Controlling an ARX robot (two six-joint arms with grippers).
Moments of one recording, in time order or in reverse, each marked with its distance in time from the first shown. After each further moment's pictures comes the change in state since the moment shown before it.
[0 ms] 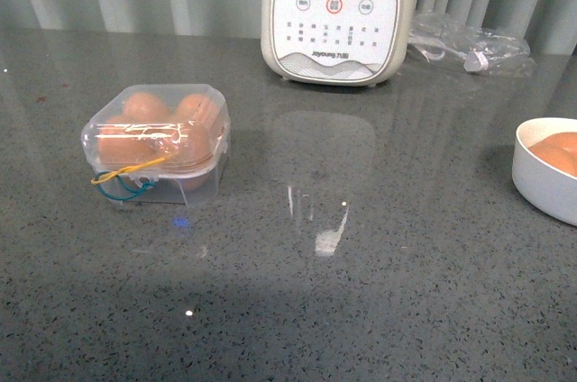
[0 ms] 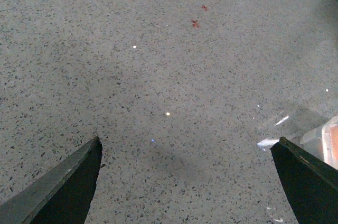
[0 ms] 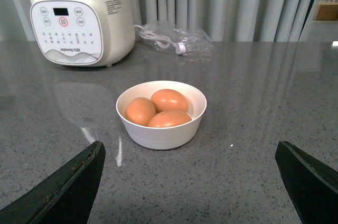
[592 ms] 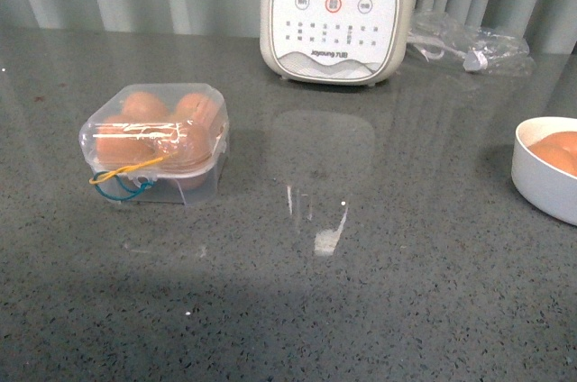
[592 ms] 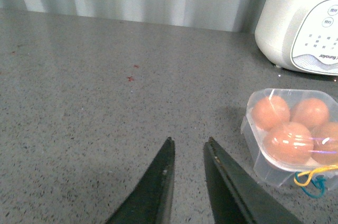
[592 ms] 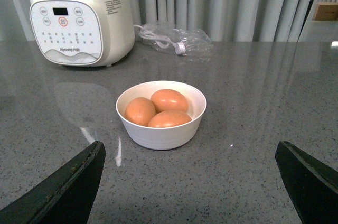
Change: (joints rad) left arm -0.067 -0.176 -0.361 0.560 0.111 0.251; right arm 0.000 0.000 0.000 0.000 0.000 0.000
